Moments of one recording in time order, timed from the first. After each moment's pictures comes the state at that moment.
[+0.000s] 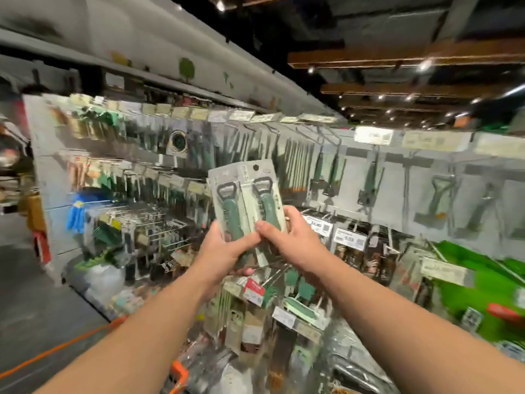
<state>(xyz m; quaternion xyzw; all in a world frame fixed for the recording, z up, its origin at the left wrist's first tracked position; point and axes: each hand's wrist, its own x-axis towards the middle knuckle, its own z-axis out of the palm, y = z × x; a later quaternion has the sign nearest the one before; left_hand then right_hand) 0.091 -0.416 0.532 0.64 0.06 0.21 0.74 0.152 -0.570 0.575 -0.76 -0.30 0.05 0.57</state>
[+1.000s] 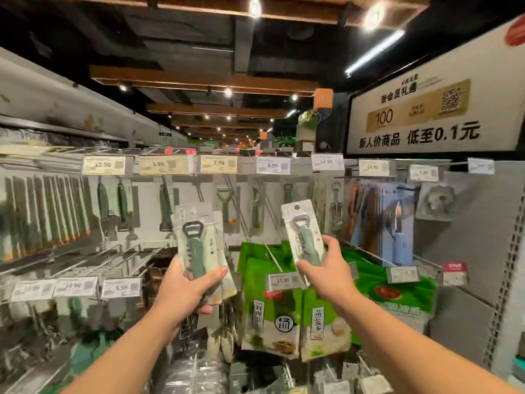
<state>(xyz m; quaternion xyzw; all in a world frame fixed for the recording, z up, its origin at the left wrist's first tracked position) 0.230 -0.765 0.568 0.73 -0.10 0.07 0.67 0.187 -1.034 0.581 -0.83 0.12 -0.27 0.47</state>
